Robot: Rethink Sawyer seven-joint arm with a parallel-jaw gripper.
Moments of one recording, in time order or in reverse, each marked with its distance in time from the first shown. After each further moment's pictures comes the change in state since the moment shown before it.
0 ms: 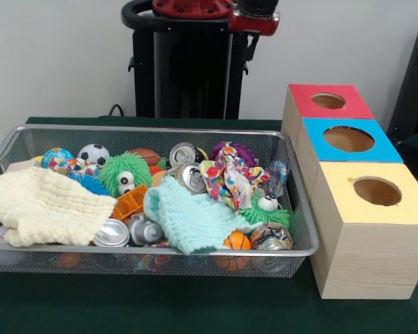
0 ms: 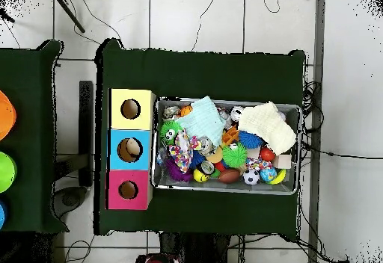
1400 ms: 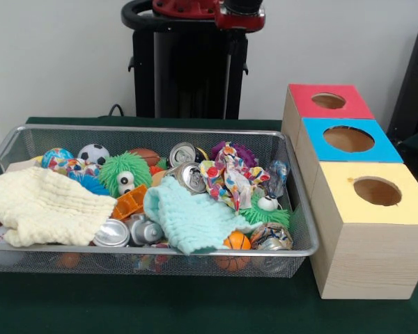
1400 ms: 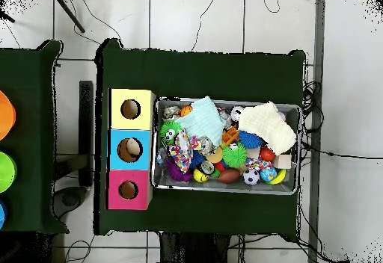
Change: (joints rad) arm -0.020 0.042 -0.017 -0.001 -0.151 0.000 0.000
